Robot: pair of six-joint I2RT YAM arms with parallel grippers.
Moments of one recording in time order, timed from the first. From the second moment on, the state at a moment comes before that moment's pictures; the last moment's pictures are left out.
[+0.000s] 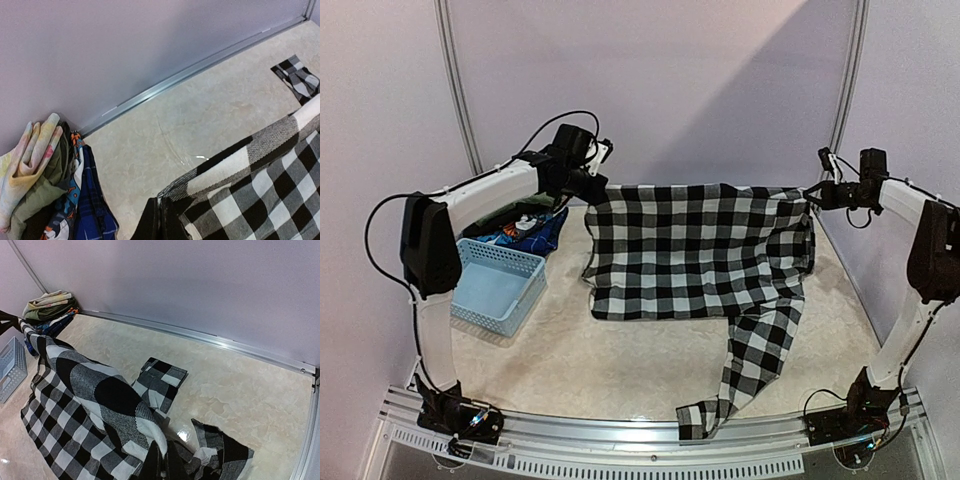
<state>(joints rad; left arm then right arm) -0.51 2.07 1.90 -0.51 -0.21 0.13 -0.21 1.80 1.48 -0.37 -0.75 -0.21</state>
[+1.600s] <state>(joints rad) -0.50 2.03 1.79 -0.46 -0.28 -0.12 -0.11 2.46 2.17 -0.49 -0.26 -0.08</state>
